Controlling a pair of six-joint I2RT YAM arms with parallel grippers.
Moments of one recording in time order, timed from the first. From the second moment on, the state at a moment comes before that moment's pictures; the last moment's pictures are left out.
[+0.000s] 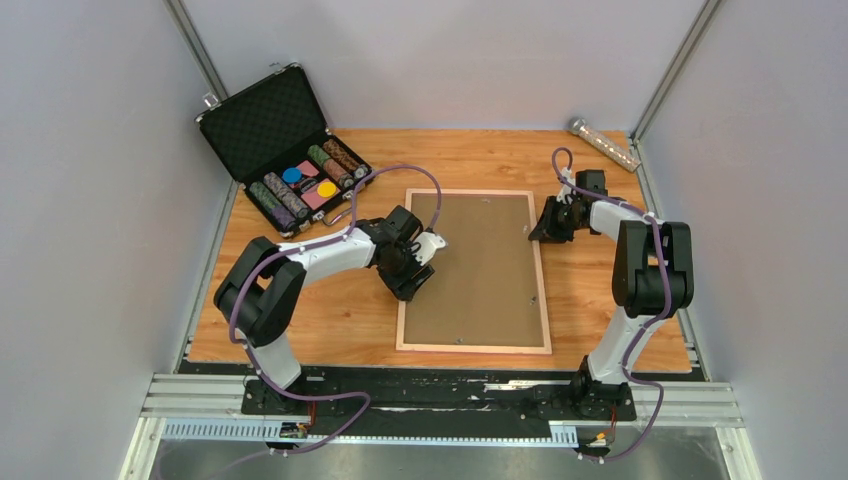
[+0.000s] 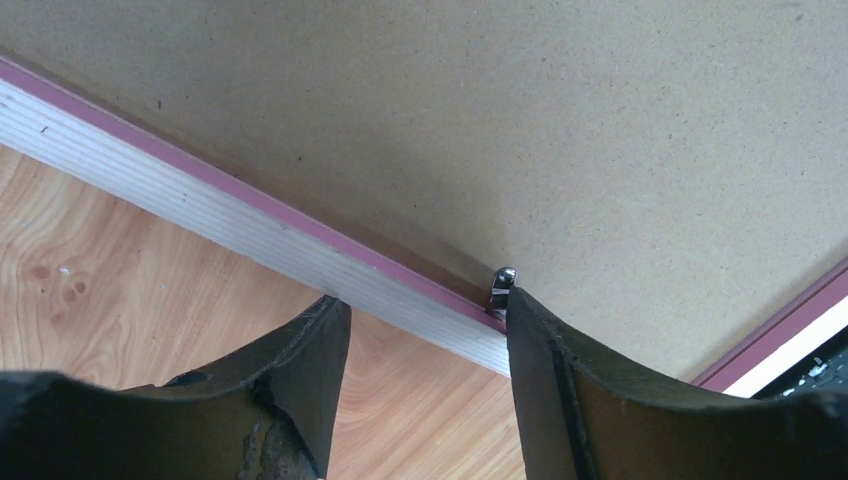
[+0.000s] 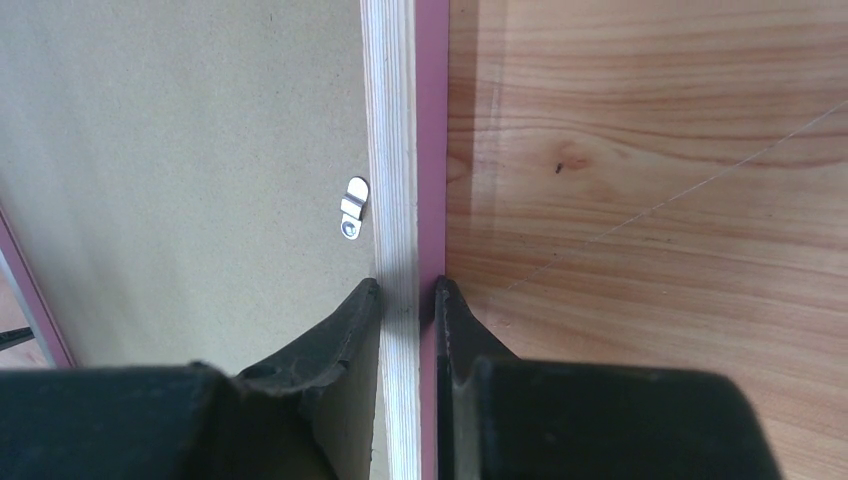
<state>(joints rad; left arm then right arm) -0.69 1.73 1.06 -0.56 0.22 0.24 -0.05 1.86 1.12 -0.34 -0.42 0.20</state>
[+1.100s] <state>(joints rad) -0.70 1.73 1.07 -0.57 0.20 0.24 -0.06 1.86 1.12 -0.33 -0.43 0.19</state>
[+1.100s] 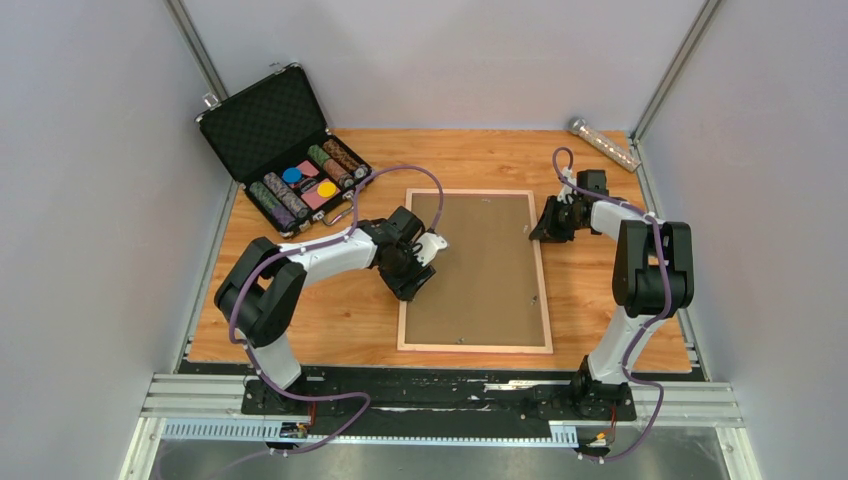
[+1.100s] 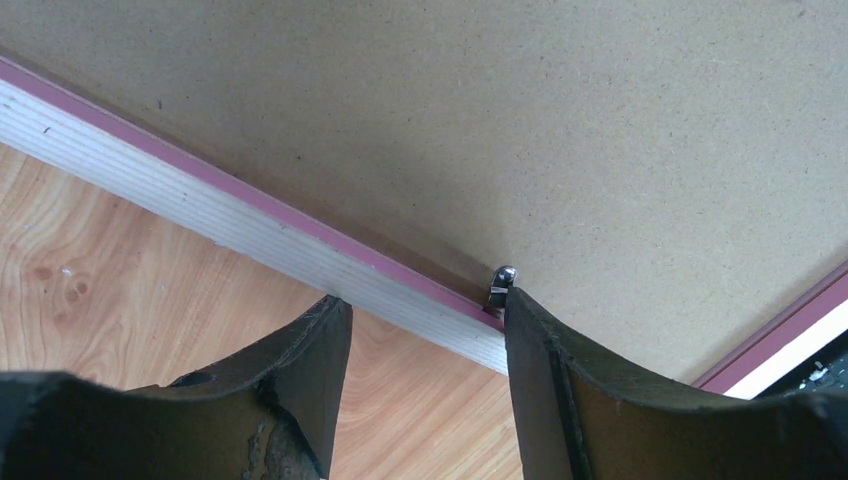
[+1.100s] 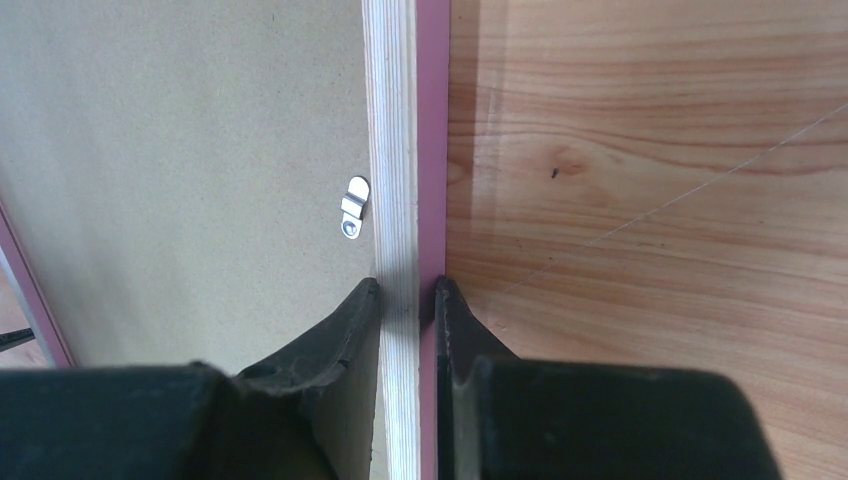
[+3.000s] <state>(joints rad) -0.53 1.82 1.33 -0.52 0.18 0.16 -0.07 1.86 1.12 -0.31 -0.45 0.14</state>
